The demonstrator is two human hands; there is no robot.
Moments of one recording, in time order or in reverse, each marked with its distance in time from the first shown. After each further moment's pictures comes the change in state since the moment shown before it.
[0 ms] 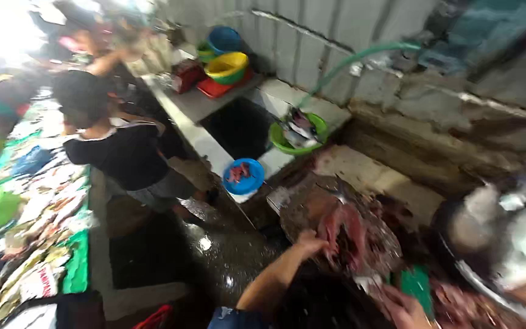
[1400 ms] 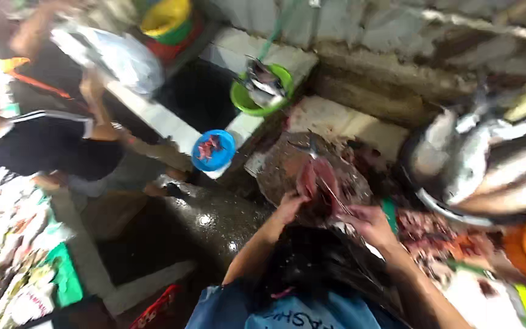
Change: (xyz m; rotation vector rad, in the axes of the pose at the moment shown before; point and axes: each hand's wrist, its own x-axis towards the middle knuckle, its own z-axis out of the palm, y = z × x) left_hand -0.012 -0.001 0.020 -0.355 -0.044 0.025; right_hand 0.037 -0.050 -0.006 -0.135 0.041 -0.157
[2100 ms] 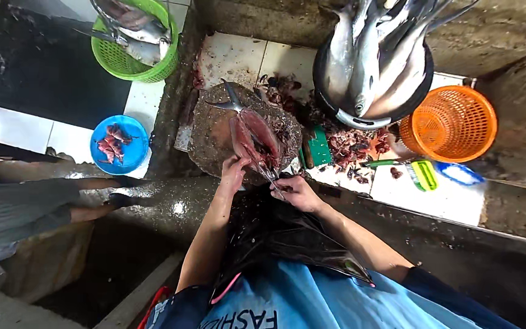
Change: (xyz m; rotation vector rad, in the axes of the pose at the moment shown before) left_hand 0.025 -0.017 0.001 -0.078 -0.097 0.027; right_hand -0.044 0.044 0.050 0.296 -0.171 0.097
